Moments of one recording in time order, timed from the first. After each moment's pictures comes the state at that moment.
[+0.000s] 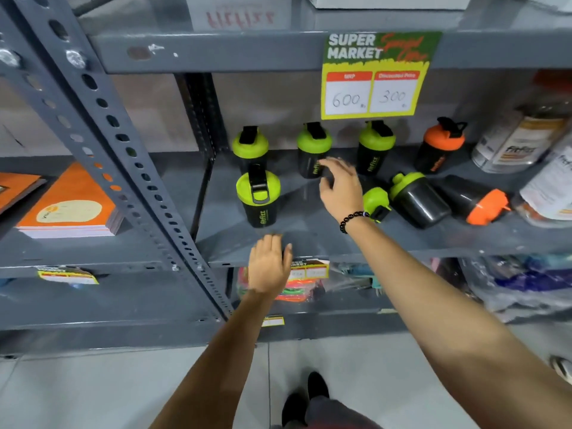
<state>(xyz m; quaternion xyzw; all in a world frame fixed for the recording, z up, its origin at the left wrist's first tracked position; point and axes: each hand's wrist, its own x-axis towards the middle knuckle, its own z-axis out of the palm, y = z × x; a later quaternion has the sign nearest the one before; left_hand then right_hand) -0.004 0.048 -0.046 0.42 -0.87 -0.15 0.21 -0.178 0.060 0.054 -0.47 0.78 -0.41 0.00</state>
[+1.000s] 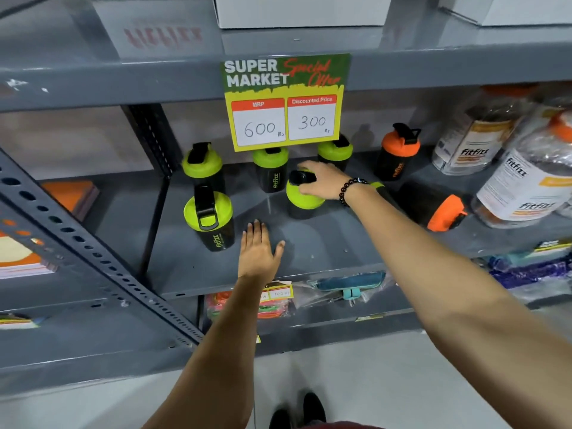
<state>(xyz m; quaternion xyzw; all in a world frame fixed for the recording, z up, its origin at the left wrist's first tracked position) -0.096 0.015 -0.055 0.43 -0.89 -0.16 0.09 -0.277 0.050 0.096 -0.52 0.81 -0.19 0.21</state>
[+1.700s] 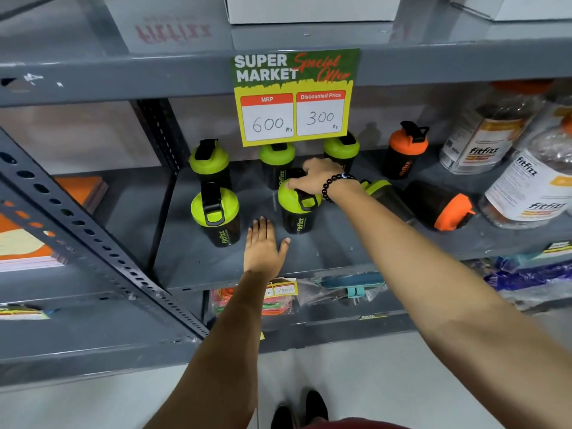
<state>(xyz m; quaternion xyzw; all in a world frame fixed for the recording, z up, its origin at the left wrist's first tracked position) -0.097 0.015 -0.053 0.43 -0.89 -0.15 0.07 -0.256 0.035 0.102 -0.48 0.86 -0.10 0.15</state>
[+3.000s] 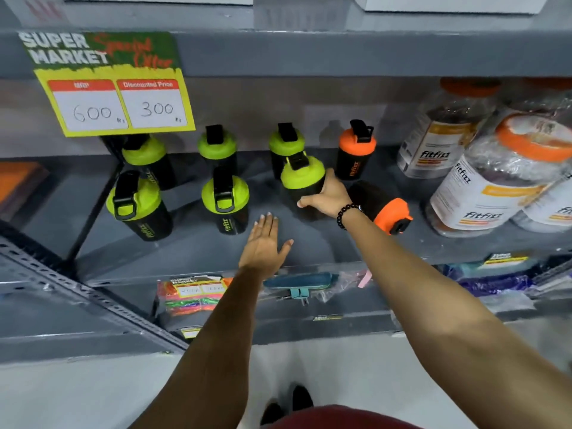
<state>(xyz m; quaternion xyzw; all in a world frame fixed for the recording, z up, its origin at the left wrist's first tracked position) -0.215 0.095 -0.055 0.38 -0.91 -0.17 0.06 -0.384 0.134 0.042 -0.37 0.80 -0.38 0.27</state>
